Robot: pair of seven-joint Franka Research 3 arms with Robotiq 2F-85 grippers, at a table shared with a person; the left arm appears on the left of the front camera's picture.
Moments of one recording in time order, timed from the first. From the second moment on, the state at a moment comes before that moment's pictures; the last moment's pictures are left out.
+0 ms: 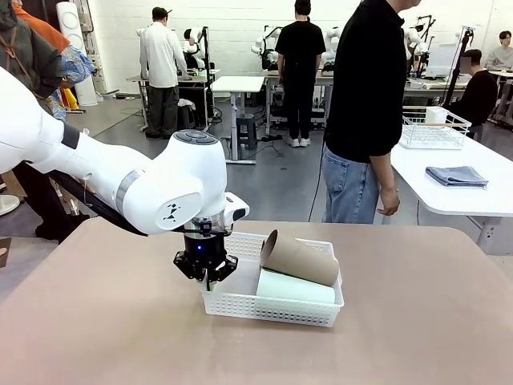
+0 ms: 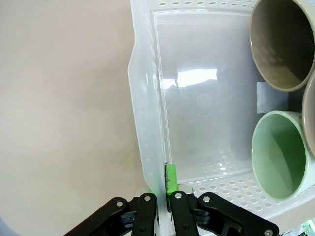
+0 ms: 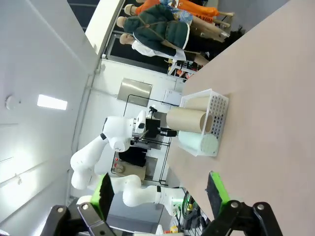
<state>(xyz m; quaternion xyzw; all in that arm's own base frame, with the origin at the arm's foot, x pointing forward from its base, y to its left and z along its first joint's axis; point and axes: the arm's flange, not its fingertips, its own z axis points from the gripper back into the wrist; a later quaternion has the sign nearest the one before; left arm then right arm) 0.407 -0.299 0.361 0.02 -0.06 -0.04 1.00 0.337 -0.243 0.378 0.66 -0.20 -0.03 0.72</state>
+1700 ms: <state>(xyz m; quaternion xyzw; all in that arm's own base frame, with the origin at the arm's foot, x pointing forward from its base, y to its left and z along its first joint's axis) 0.399 0.023 0.395 0.01 -0.10 -0.02 0.99 0.342 -0.237 0.366 0.67 -0.18 -0.03 0.72</state>
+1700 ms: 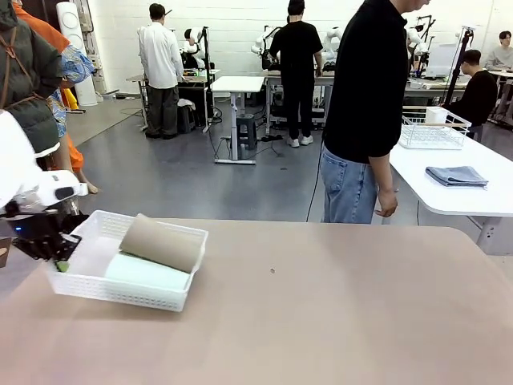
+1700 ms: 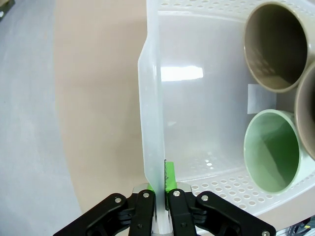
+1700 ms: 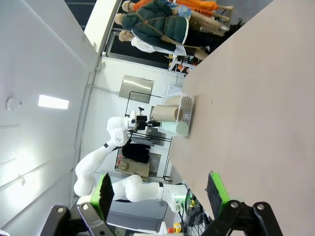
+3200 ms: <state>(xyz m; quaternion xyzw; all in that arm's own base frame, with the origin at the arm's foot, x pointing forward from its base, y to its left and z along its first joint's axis) 0.408 0.095 0.352 0.00 -0.04 0.03 1.00 0.342 -0.237 0.366 0.67 -0.18 -0.03 0.72</state>
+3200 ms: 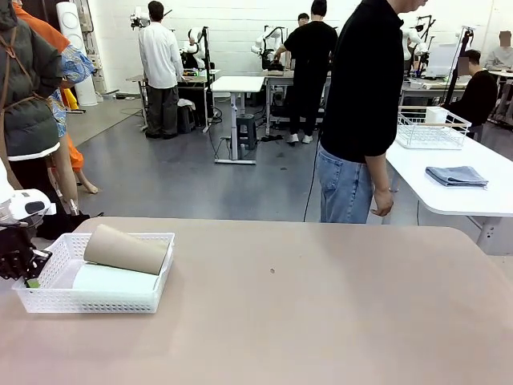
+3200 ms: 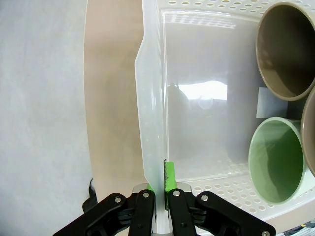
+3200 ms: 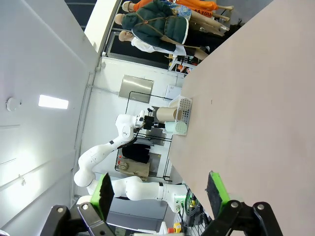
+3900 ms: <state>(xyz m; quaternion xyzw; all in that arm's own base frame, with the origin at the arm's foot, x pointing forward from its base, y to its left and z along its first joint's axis) 0.408 0.104 0.353 0.00 -0.05 0.02 1.00 0.342 -0.237 0.366 0.67 -0.18 -0.03 0.72</state>
